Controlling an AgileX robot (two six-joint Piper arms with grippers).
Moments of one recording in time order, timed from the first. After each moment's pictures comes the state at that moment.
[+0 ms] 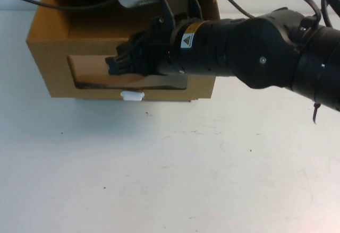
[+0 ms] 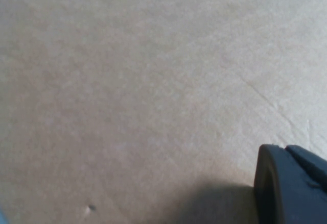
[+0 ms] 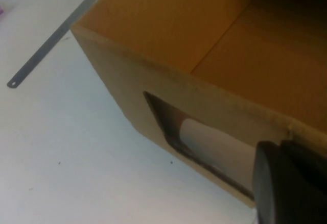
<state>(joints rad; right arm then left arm) 0.79 1.66 -1.48 0.20 0.35 -0.05 -0.07 2.16 -2.41 -0.74 1.19 0.61</state>
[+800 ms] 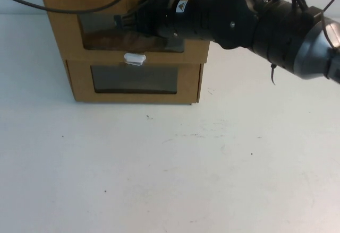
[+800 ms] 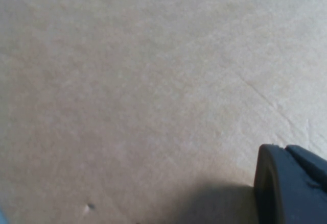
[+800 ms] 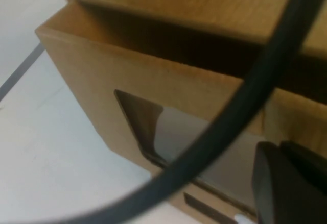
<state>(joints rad) 0.66 1.90 -1.77 0.21 0.33 -0.05 -0.07 2.16 -2.41 -0.74 1.19 0.61</state>
